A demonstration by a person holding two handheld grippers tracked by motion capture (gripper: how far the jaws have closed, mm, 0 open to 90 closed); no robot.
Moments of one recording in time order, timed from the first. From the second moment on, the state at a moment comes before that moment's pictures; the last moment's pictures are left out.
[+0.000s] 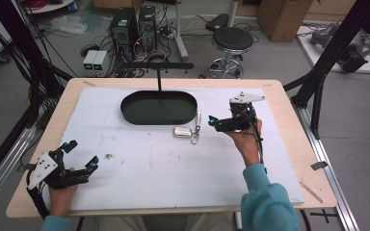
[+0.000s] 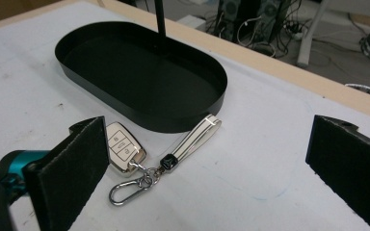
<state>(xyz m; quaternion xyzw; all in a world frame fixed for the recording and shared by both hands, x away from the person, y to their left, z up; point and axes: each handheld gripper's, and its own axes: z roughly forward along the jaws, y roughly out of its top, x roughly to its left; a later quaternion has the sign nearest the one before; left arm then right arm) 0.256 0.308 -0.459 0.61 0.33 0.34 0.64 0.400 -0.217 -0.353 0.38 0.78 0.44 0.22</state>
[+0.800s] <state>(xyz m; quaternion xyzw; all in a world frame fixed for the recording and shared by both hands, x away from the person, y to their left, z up) 0.257 0.308 -0.459 0.60 0.34 0.34 0.64 0.452 -0.163 -0.374 0.47 0.81 0.31 0.16</state>
